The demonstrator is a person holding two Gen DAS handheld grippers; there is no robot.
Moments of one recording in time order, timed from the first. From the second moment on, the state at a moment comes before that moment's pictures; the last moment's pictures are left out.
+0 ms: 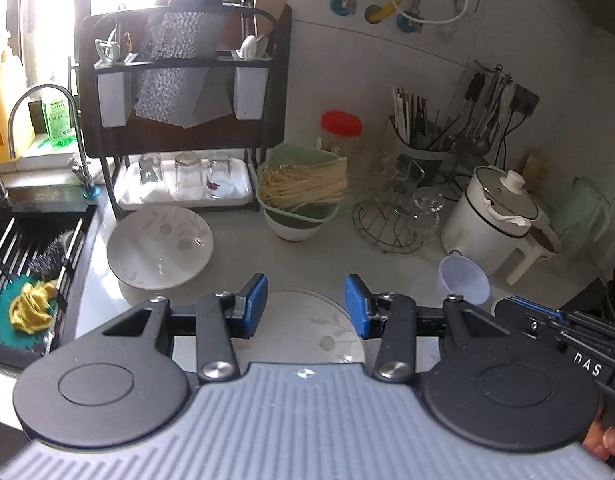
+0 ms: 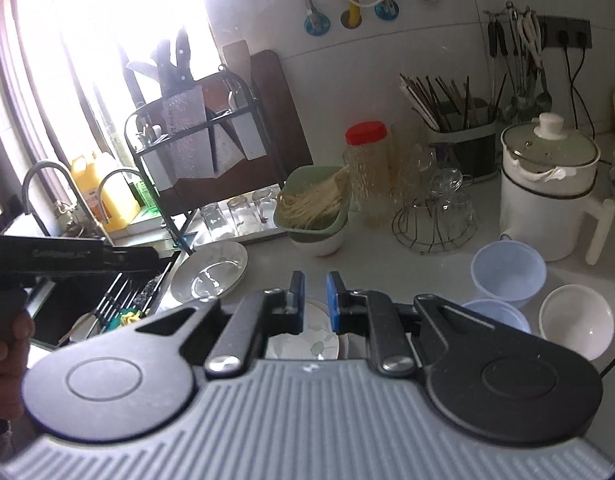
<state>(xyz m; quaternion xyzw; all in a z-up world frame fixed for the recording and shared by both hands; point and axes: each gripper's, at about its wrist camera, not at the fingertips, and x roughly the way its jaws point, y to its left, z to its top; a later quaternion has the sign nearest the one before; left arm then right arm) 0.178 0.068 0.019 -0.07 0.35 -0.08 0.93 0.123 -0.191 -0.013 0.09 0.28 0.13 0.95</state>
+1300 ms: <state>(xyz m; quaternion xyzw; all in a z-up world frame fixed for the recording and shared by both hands) 0.102 0.068 -0.023 -0.12 0.39 0.00 0.91 0.079 -0.189 -0.032 0.04 0.30 0.18 0.93</state>
